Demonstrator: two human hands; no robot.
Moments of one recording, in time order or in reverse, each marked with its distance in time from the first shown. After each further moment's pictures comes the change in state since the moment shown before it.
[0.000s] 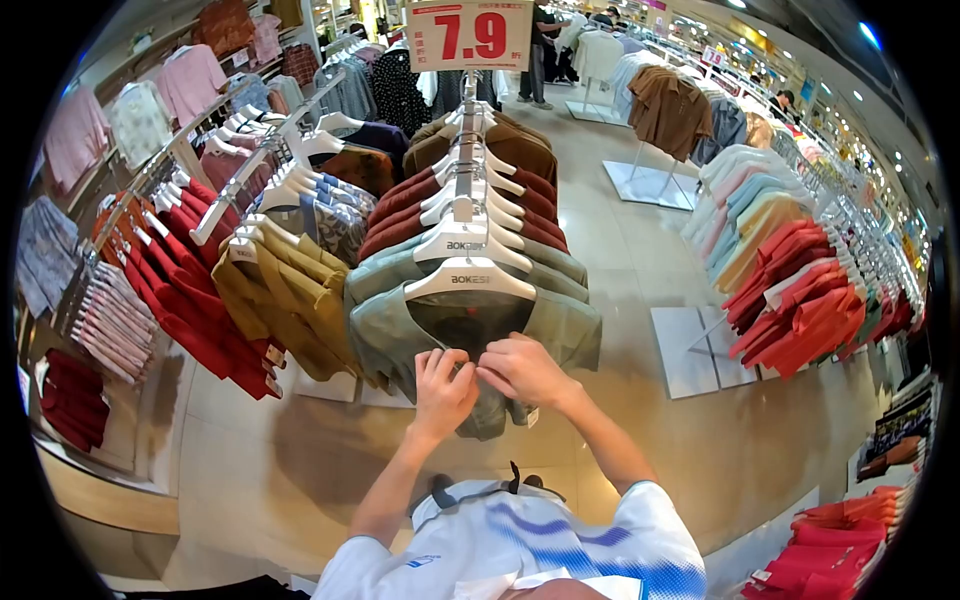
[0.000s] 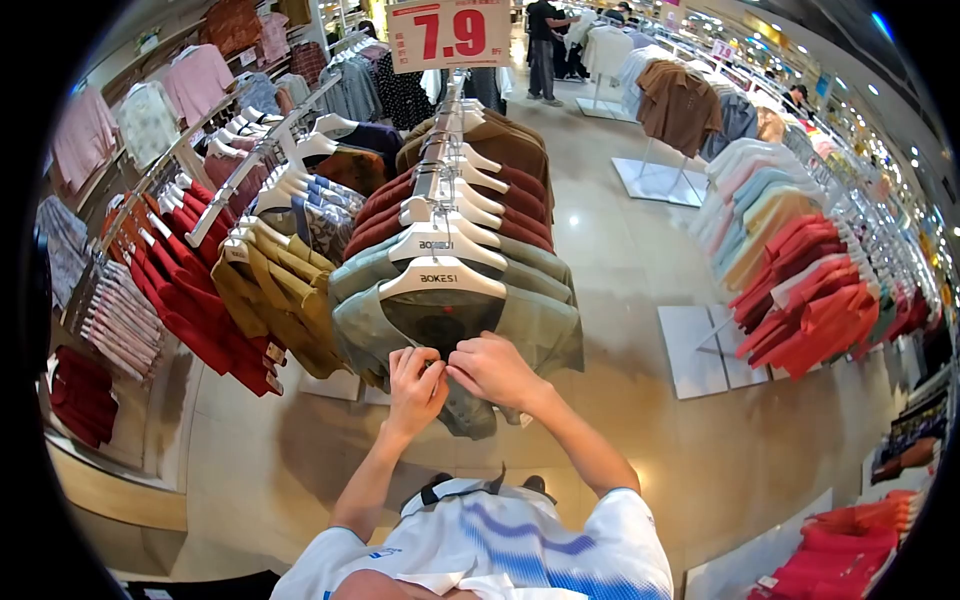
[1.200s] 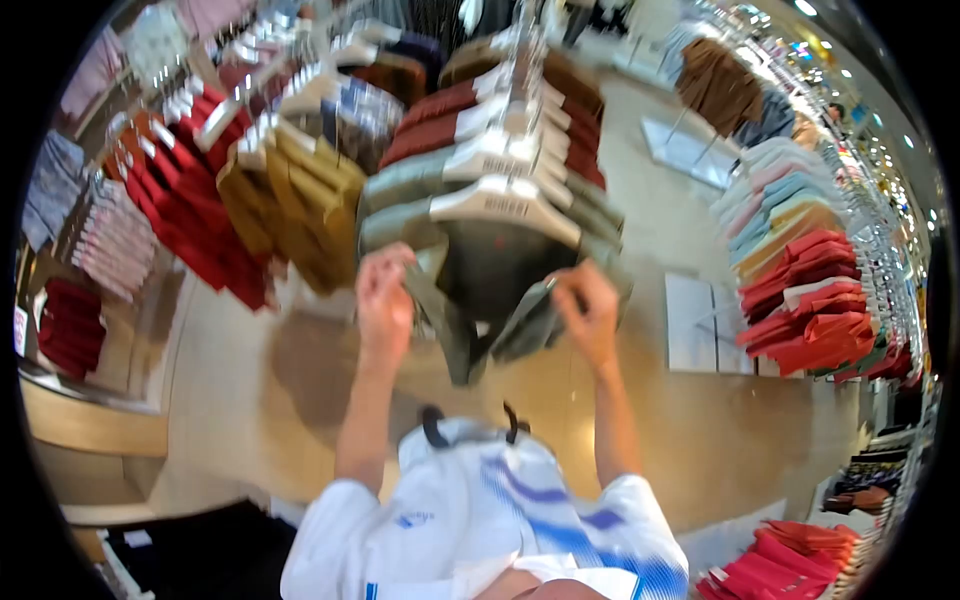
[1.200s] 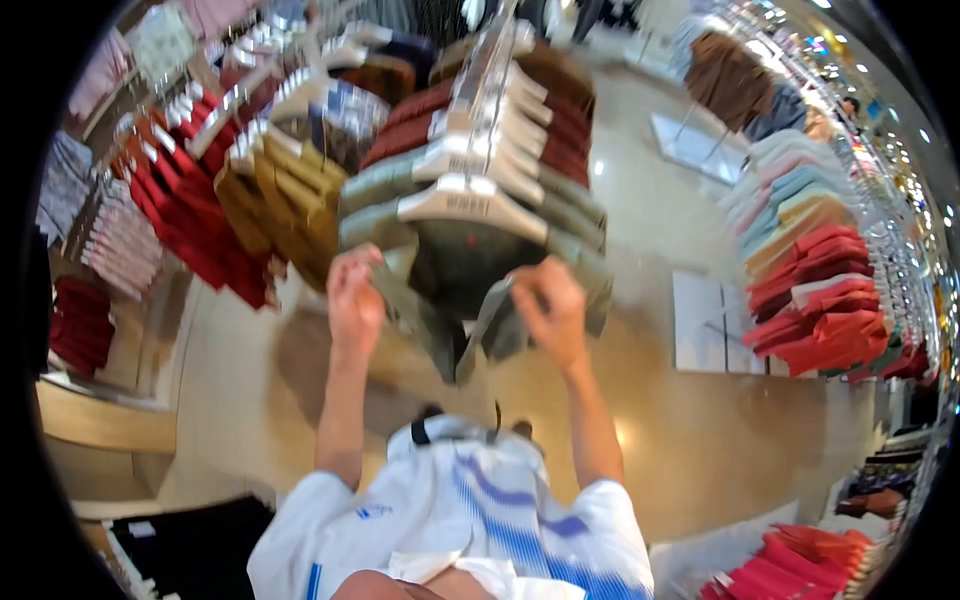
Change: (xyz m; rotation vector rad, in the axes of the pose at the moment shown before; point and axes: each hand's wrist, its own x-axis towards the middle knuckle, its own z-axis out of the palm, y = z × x) left_hand -0.017 -0.053 -0.033 -1.291 0.527 -0.757; right_hand -0.029 0.006 -0.015 0.285 0.443 0.329
